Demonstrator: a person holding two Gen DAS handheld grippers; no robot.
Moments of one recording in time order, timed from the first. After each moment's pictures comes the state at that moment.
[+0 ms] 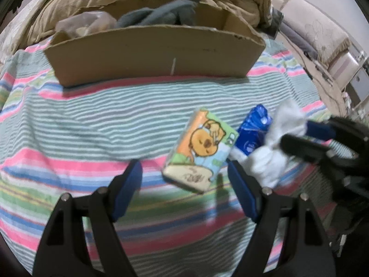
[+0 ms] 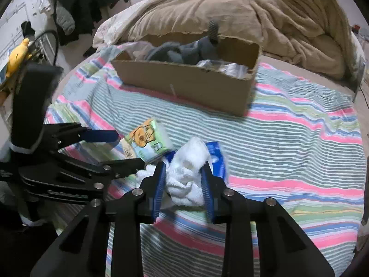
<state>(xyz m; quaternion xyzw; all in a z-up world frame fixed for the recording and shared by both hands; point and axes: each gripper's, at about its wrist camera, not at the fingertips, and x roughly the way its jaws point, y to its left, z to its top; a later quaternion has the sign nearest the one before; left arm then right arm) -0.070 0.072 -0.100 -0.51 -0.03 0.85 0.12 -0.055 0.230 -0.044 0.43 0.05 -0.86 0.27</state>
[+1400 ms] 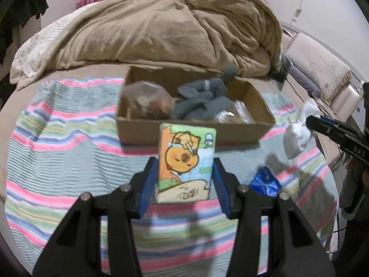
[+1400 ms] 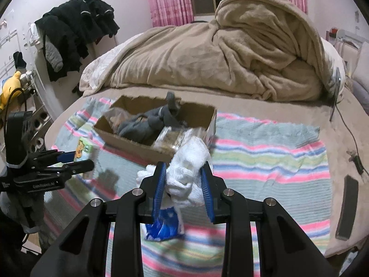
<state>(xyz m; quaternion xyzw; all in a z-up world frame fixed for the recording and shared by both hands) -0.077 -0.003 -0.020 -0.41 -0.07 0.91 0.08 -0.097 0.269 0.028 0.35 0.02 -0.91 0.23</state>
